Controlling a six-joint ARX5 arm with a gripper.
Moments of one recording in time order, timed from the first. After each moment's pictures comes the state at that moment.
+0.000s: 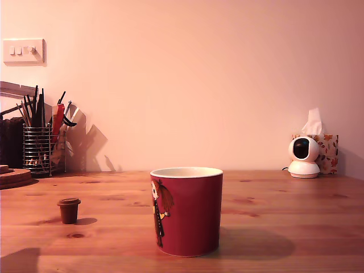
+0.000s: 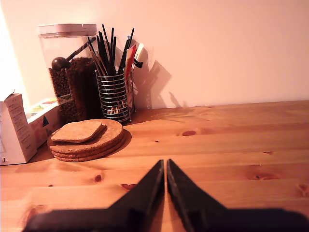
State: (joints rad) arm 0.00 0.00 0.01 -0.01 0.00 -0.01
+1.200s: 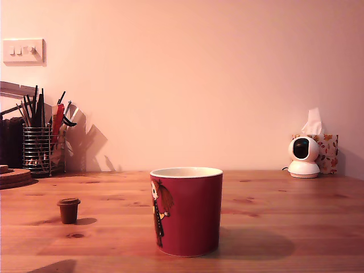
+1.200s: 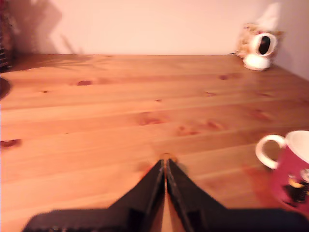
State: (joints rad) arm -0.02 0.02 0.10 -0.32 0.42 -0.10
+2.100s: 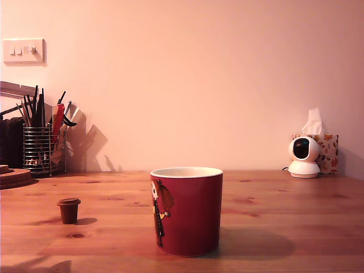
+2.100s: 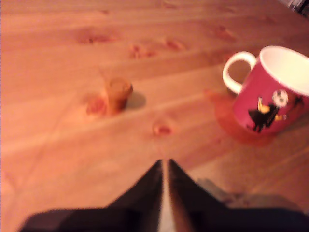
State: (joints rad) arm -0.12 0.58 0.10 -0.07 0.51 -0.08
